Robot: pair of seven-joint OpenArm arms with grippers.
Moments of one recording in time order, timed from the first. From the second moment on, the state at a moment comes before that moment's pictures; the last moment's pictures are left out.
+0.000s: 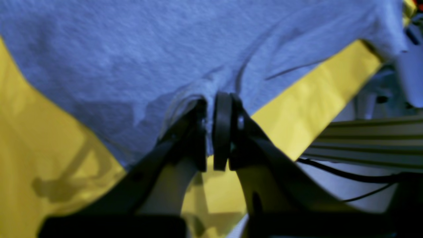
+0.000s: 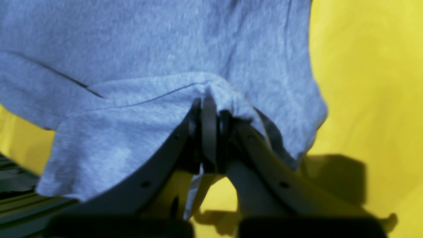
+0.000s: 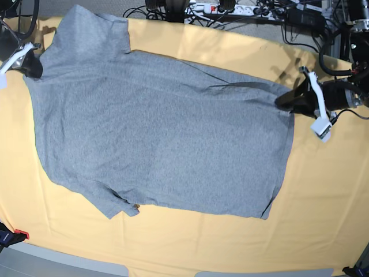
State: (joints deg) left arm 9.4 -39.5 -16.7 102.9 -76.6 -43.9 75.2; right arm -24.8 17.8 51.5 106.0 58.2 41.8 -74.2
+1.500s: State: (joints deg) left arm 7.7 -40.0 -19.7 102.9 -67.5 -43.9 64.6; right arm -21.0 18.0 51.5 106.0 57.8 41.8 -72.2
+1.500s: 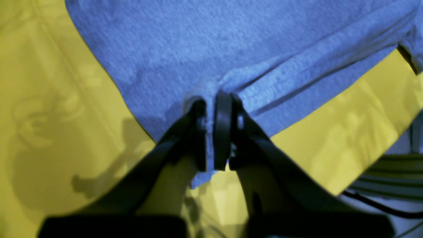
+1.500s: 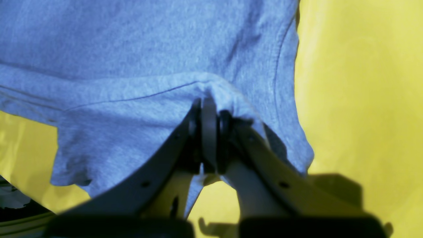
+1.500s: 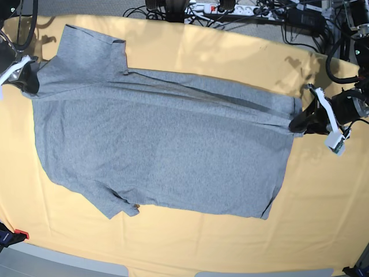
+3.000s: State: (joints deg) left arm 3.9 -40.2 -19.7 102.8 -64.8 -38.3 66.2; right arm -29.6 4.4 51.6 105.9 56.4 41.6 -76.3
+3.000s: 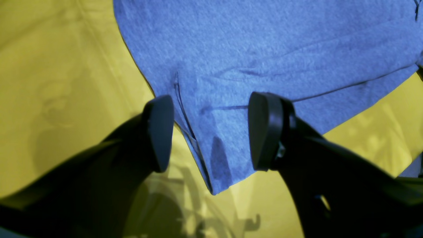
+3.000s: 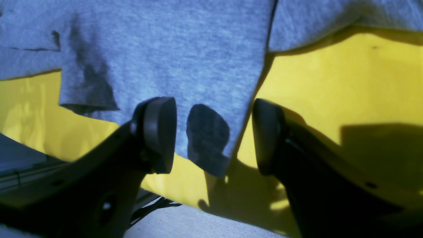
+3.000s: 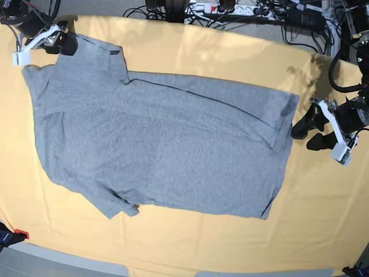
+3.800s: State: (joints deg) left arm 3.9 -40.2 -19.7 102.8 -65.4 -38.3 66.4; right arm -26.7 5.6 50.6 97.6 76.5 41.8 -82.4
